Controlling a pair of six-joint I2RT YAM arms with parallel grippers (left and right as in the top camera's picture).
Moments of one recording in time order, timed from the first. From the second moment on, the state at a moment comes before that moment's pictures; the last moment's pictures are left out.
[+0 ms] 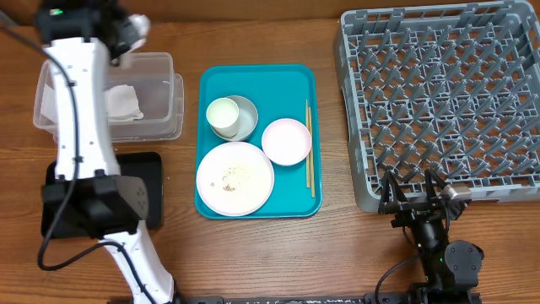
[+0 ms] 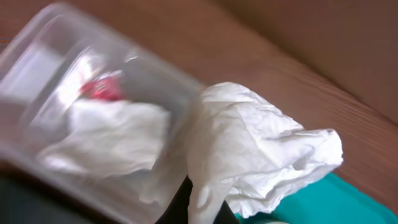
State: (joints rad) left arm 0.14 2.13 2.41 -1.31 -0.15 -0.50; right arm 0.01 0.02 0.02 -0.02 -0.17 0.33
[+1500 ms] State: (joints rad) left arm 0.32 1.98 2.41 -1.47 -0.22 -0.57; right arm 0.01 0.02 0.02 0.26 -0.19 0.33
